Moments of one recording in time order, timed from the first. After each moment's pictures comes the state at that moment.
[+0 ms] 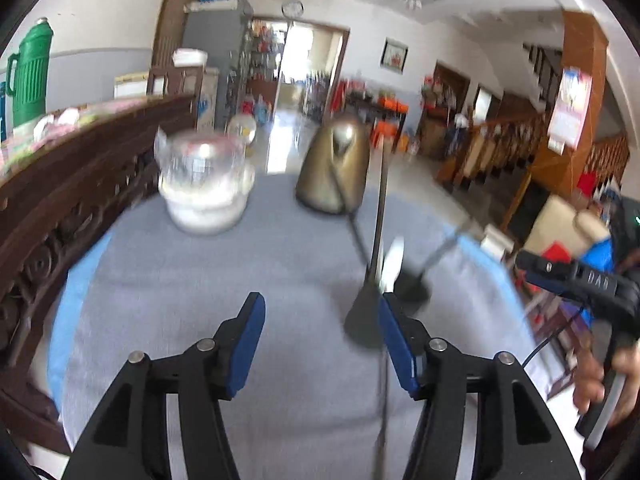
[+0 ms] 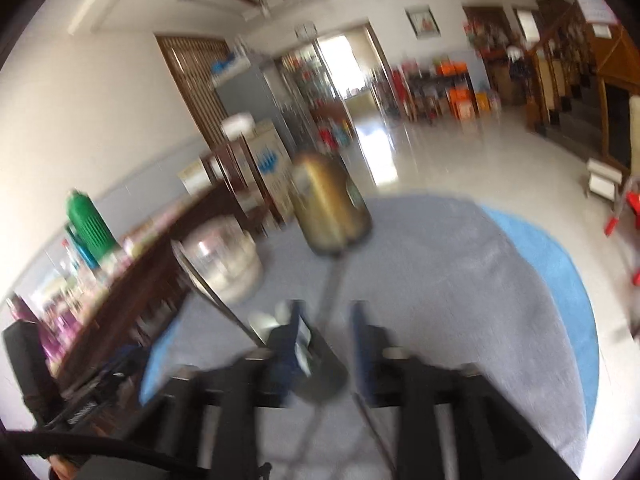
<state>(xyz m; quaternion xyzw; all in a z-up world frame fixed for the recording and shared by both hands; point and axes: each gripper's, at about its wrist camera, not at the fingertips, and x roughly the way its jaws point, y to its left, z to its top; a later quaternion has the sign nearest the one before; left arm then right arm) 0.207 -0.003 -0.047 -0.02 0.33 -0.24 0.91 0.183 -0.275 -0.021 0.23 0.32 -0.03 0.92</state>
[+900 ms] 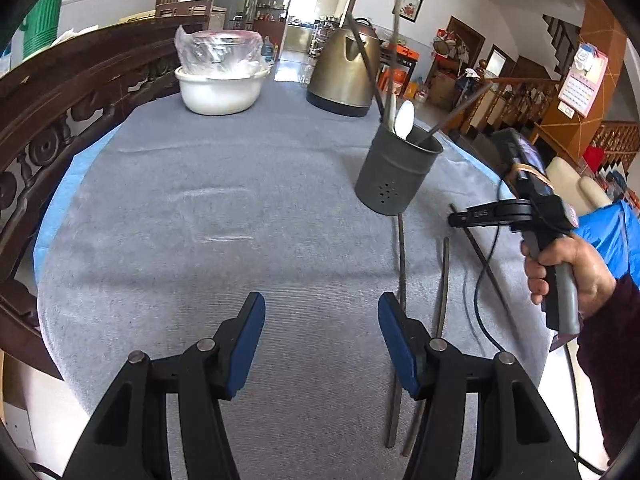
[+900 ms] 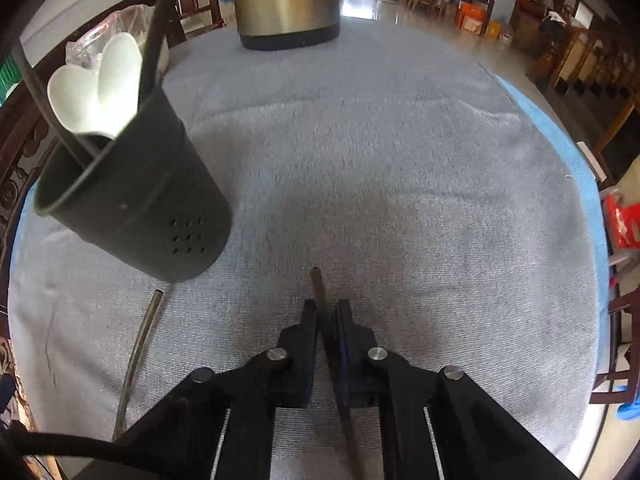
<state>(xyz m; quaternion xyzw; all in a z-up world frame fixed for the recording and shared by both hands) 0.148 0.023 -0.124 -0.03 0.42 -0.23 0.88 0.258 -0.254 -0.149 0.08 0.53 -0.07 0.84</state>
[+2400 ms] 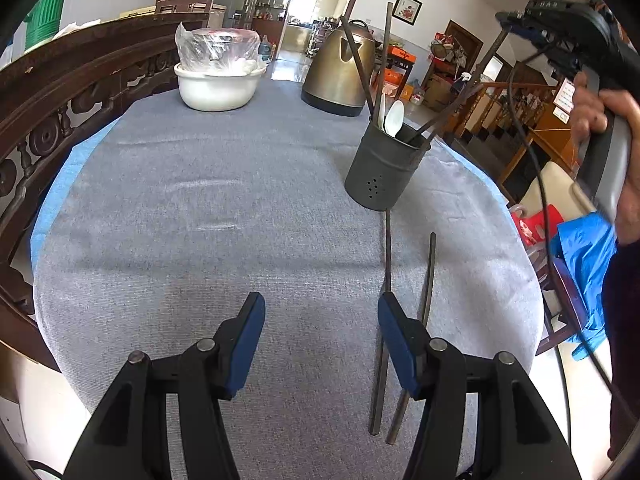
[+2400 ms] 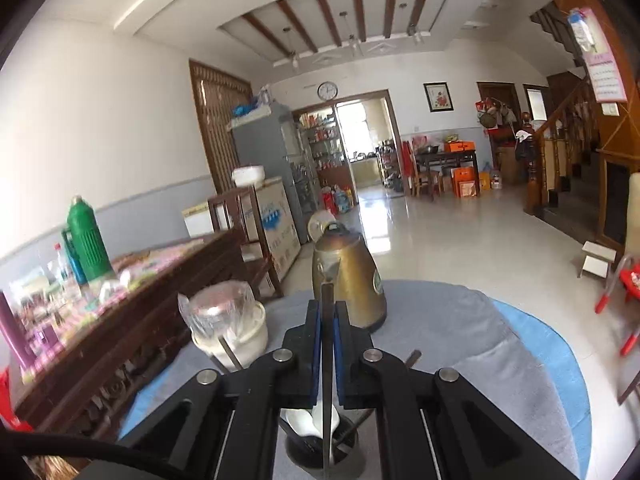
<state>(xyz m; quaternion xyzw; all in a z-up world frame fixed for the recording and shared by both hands) 0.133 0.023 -0.122 -0.04 0.42 -0.24 0.87 0.206 -0.210 0.074 0.14 0.14 -0.06 0.98</state>
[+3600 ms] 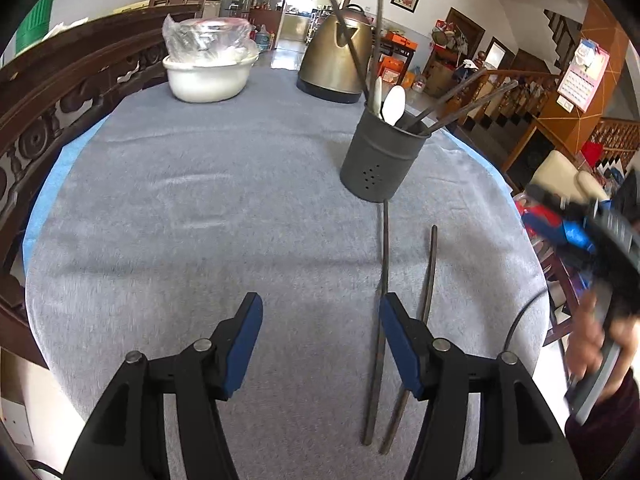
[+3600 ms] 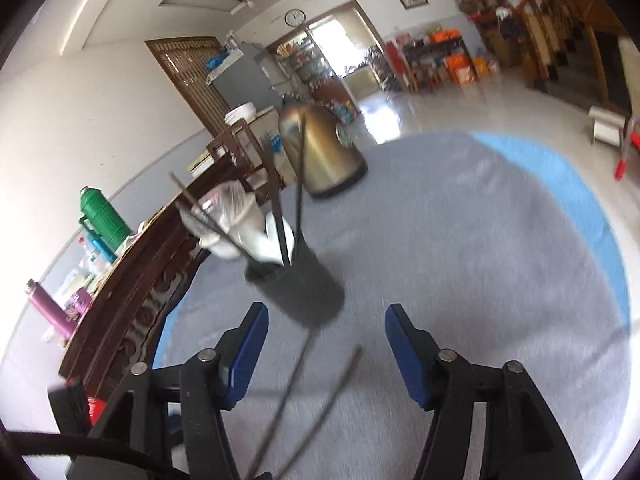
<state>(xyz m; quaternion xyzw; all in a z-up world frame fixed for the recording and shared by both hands) 0.143 0.001 -0.125 -0.02 0.44 -0.24 0.86 0.113 -0.264 -0.099 0.30 0.29 0.03 0.91</state>
